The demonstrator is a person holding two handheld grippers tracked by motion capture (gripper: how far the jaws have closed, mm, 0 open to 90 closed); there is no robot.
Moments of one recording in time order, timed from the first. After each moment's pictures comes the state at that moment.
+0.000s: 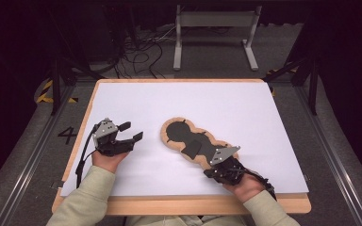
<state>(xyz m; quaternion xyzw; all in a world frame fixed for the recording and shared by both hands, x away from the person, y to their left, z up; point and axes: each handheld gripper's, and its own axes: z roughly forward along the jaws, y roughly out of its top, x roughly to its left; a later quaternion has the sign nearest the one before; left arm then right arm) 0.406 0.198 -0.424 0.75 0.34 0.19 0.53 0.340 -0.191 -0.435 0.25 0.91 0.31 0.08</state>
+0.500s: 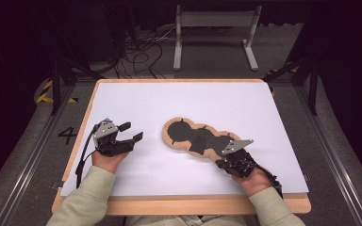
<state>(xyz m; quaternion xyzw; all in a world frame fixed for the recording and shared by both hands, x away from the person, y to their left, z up) 0.405 0.198 -0.424 0.76 0.34 0.19 0.52 0.356 -0.222 -0.435 0.33 0.89 0.30 0.12</state>
